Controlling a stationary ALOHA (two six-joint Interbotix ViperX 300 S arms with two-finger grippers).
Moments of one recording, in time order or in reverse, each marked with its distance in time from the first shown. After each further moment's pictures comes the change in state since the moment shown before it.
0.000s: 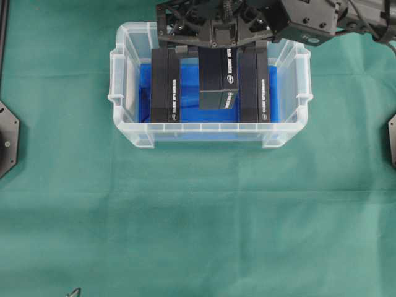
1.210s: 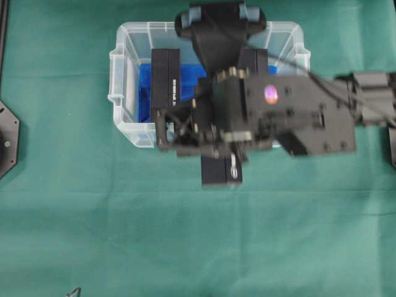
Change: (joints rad) left arm 0.000 0.000 0.000 0.000 0.000 0.000; right arm 0.313 0.000 0.000 -0.041 0.055 0.290
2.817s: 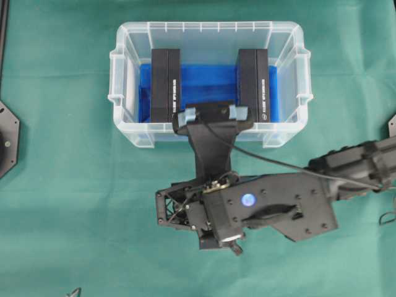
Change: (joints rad) left arm 0.000 -0.006 0.000 0.000 0.000 0.000; right arm 0.138 0.063 0.156 0.037 -0.176 0.173
